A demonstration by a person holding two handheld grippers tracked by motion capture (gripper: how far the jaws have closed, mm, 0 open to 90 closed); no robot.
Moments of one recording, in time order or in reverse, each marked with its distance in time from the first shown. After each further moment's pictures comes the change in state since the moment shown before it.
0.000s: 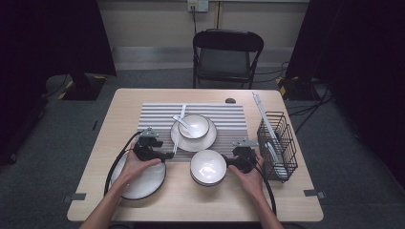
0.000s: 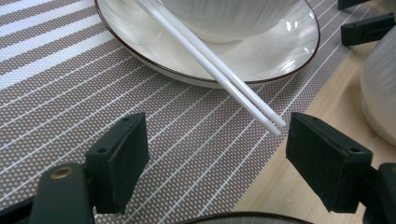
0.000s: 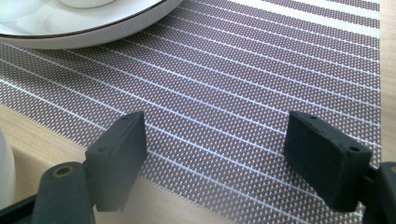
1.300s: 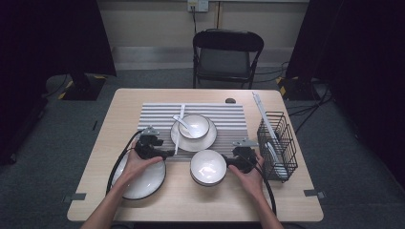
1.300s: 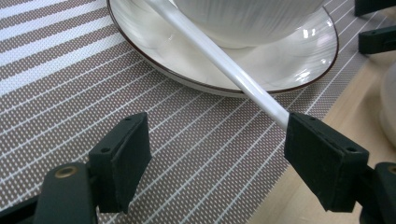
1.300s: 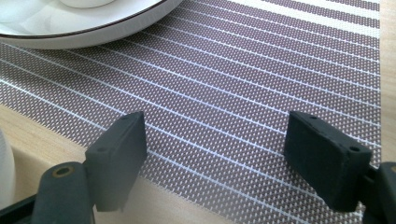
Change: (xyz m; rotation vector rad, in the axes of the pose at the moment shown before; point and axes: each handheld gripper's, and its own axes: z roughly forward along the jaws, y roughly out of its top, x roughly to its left) left arm 0.001 0.003 0.010 0.002 0.038 -0.006; right arm 0.000 0.000 0.000 0.001 0.001 -0.001
